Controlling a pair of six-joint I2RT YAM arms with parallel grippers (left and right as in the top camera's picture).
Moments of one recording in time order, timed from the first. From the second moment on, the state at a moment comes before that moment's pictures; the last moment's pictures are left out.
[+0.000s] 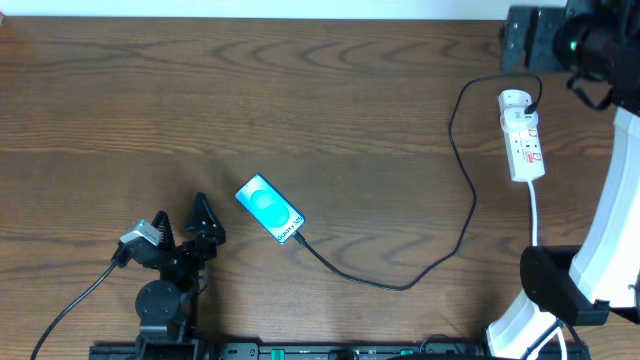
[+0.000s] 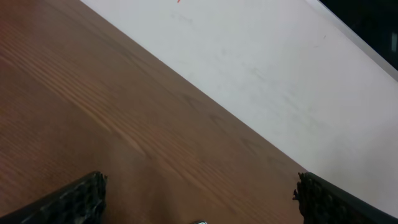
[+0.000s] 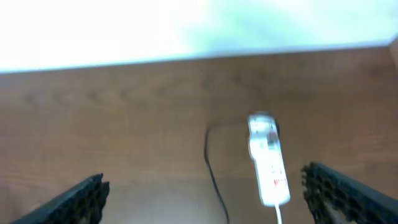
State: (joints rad) left arm -0.04 0.01 0.02 -0.10 -0.14 -0.64; right arm 0.05 1.89 2.74 -1.57 0.02 0.08
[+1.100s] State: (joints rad) left arm -0.04 0.01 0.02 -0.11 -0.14 -0.64; right arm 0.10 1.23 1.30 -0.29 -0.05 0.06
